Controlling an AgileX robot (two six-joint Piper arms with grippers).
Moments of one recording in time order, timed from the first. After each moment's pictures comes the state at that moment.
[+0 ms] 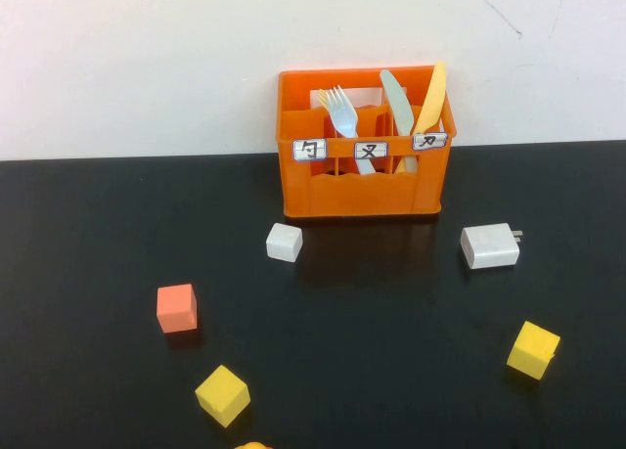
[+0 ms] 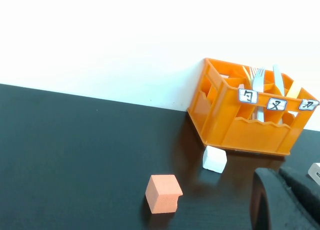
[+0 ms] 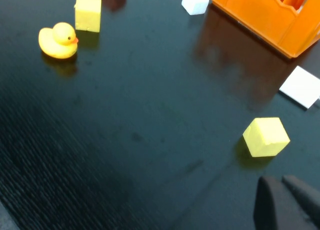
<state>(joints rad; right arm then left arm) 0.29 0.13 -0.46 0.39 0.99 -0.68 -0.23 -0.02 -0.31 0.02 0.49 -0.35</state>
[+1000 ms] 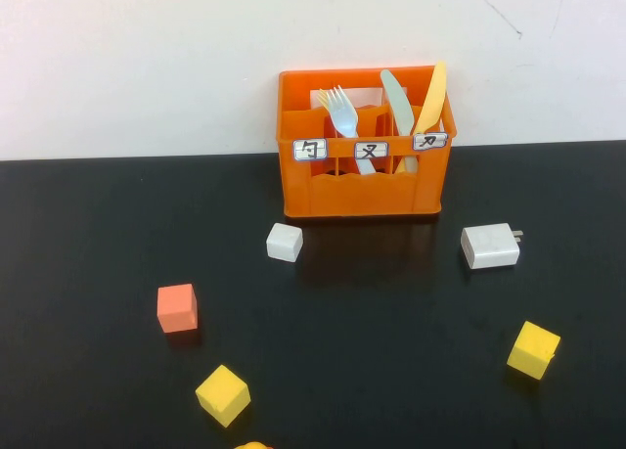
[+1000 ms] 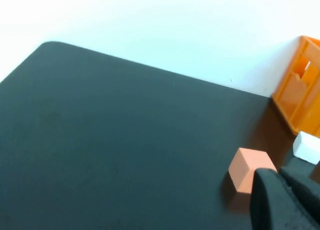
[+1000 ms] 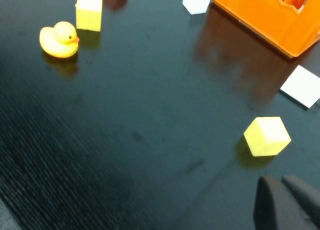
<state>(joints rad) 0.29 0.13 -0.46 0.39 1.00 -0.68 -0.01 -0.02 0.02 0.01 0.19 -0.34</state>
